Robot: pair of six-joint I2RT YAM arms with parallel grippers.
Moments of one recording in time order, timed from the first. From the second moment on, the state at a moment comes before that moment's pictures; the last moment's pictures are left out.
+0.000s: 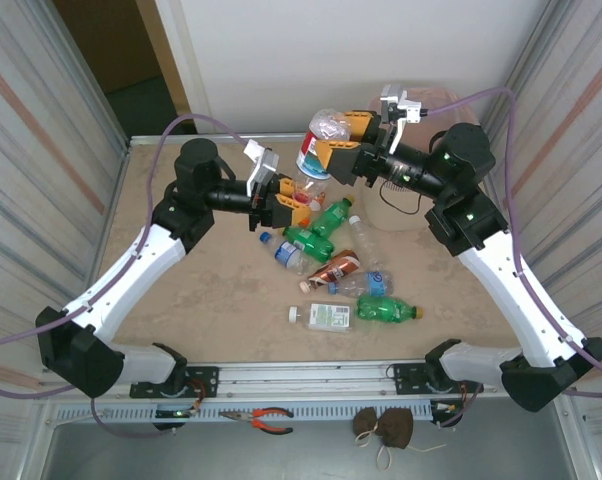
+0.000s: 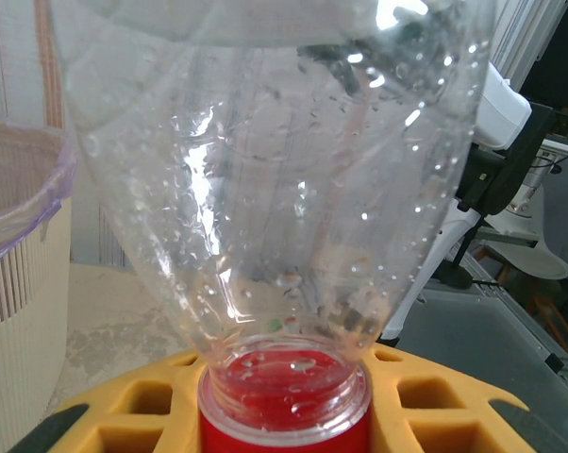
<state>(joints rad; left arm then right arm) -0.53 1.31 1.25 -0.01 1.17 -0.12 0.55 1.20 1.47 -0.01 -0.61 0.39</state>
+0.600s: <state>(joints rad) -0.53 1.31 1.25 0.00 1.18 -0.12 0.57 1.20 1.48 -0.01 -0.60 0.39</state>
